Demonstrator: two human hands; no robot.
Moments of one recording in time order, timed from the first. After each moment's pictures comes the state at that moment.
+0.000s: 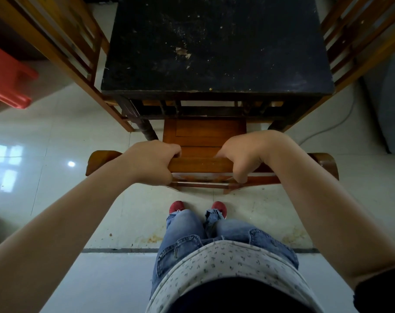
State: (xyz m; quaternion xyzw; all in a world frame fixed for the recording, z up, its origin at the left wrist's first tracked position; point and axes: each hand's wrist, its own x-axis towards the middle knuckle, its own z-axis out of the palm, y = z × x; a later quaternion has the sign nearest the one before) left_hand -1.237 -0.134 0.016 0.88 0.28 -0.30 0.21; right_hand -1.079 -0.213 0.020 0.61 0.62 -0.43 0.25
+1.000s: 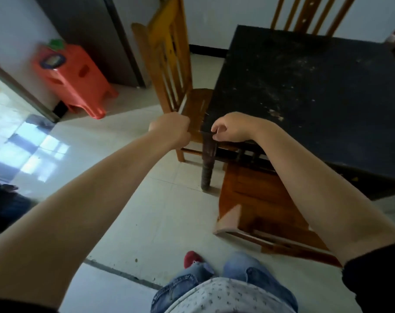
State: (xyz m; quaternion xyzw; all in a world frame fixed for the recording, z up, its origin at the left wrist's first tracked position) left_hand -1.365 0.068 0.040 0.85 0.51 -0.12 0.07; right_hand -1.215 0.025 0.048 0.65 0.68 -0.34 0.03
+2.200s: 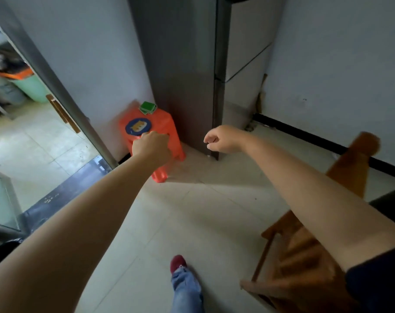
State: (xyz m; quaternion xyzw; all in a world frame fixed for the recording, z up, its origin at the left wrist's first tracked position) left_hand -1.628 0.670 0.062 0.70 0.71 -0.06 0.02; right_hand -1.446 0.706 0.059 0.52 0.80 -0.28 -0.03
